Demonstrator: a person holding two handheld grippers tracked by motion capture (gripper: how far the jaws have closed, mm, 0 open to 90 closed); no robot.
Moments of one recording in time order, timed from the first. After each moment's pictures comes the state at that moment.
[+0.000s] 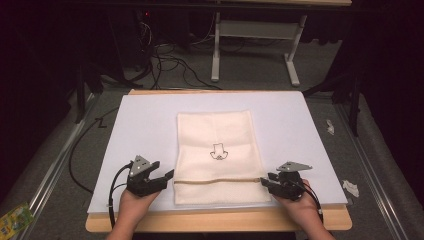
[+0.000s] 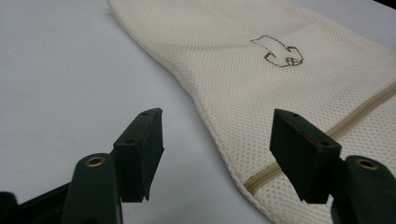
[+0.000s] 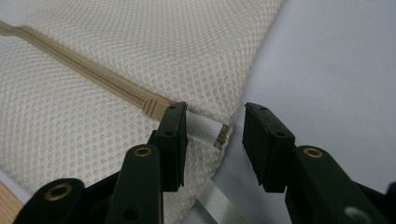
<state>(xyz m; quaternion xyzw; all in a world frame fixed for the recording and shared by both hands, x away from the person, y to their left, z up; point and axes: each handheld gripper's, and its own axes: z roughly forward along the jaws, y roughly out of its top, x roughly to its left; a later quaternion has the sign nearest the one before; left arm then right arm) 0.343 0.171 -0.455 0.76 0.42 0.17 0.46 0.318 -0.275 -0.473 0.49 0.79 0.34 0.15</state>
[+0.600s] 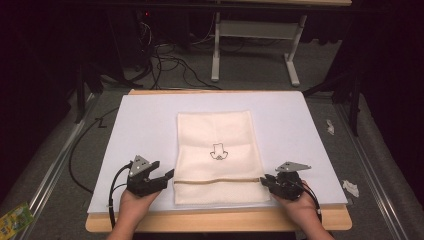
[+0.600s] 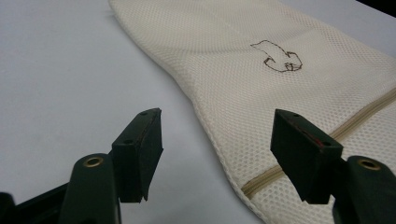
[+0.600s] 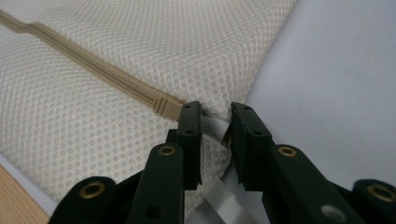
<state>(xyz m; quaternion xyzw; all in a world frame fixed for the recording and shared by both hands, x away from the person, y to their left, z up) 0.342 0.169 -0.454 0.76 0.43 0.17 0.46 0.319 -0.273 -0.474 0.48 0.79 0.35 0.14</state>
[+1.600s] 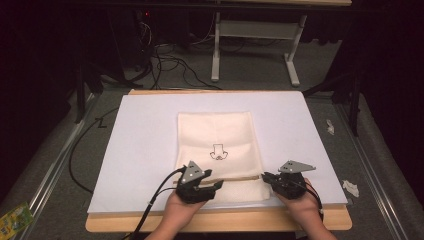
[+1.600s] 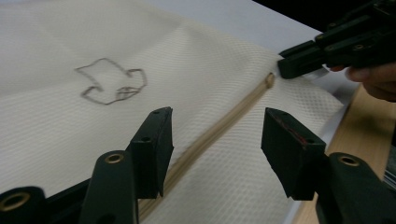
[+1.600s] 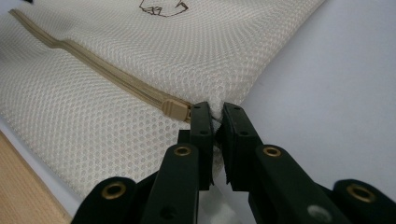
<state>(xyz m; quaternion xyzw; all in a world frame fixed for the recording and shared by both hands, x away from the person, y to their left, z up) 0.321 0.031 -0.453 0.80 0.32 0.08 0.50 0.314 -0.276 -0.460 0.44 0.80 0.38 0.16</state>
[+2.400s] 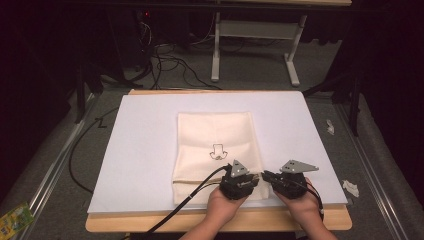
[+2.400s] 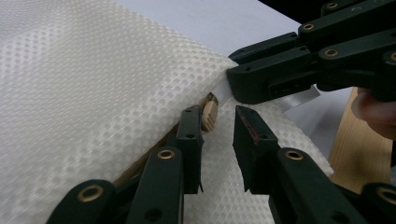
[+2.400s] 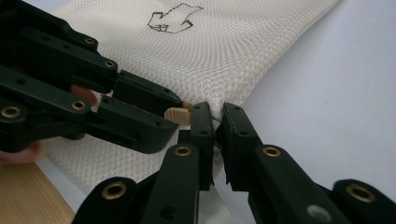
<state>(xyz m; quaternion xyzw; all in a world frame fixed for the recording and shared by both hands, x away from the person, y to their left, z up) 0.335 -0.075 -0.475 0.81 0.32 0.04 0.49 0.312 -0.276 -0.454 0.43 0.79 0.41 0.17</state>
